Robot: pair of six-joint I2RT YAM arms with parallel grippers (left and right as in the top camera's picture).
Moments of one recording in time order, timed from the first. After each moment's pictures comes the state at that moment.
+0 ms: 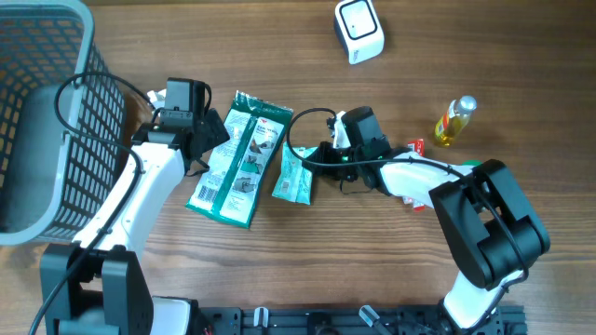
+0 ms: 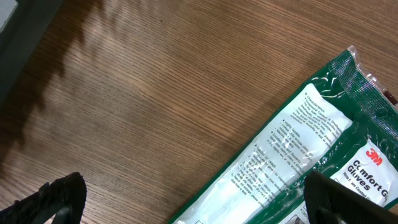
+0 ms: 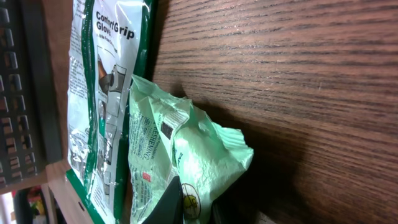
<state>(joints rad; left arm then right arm) -0.12 1.56 1.03 -0.60 -0.26 -0.55 0.47 1.90 0.87 0.09 -0.55 0.71</state>
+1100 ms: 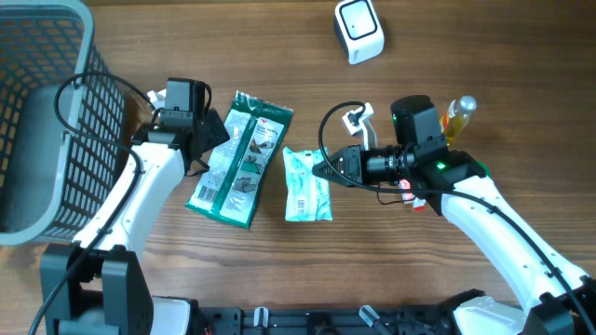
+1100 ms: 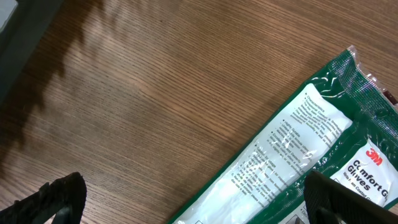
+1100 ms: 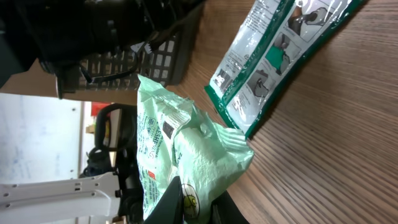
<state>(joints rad) -0.12 1.56 1.03 -0.60 -0.26 -0.55 0.37 1.39 0.87 -0.32 -0.94 0.52</state>
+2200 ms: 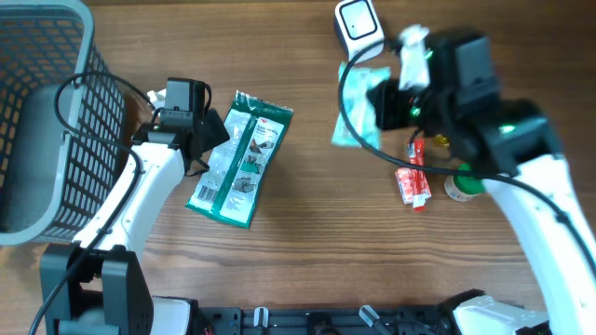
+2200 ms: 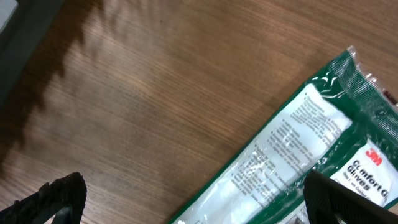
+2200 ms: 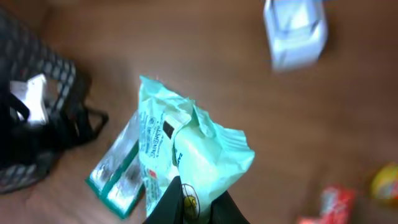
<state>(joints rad) -0.12 1.56 1.03 -0.60 -0.26 -0.55 0.37 1.41 1.63 -0.98 -0.15 0.24</state>
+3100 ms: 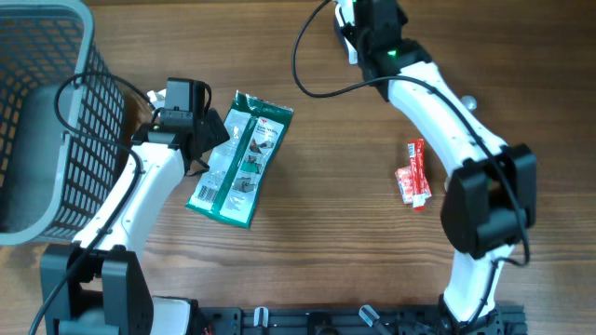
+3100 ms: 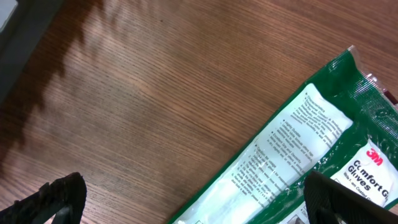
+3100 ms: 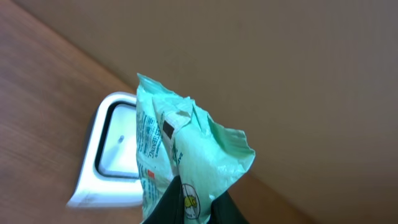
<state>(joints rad) -0.12 1.56 1.03 -0.60 -0.26 -0.55 0.37 2.07 1.71 -0.14 0.43 -0.60</state>
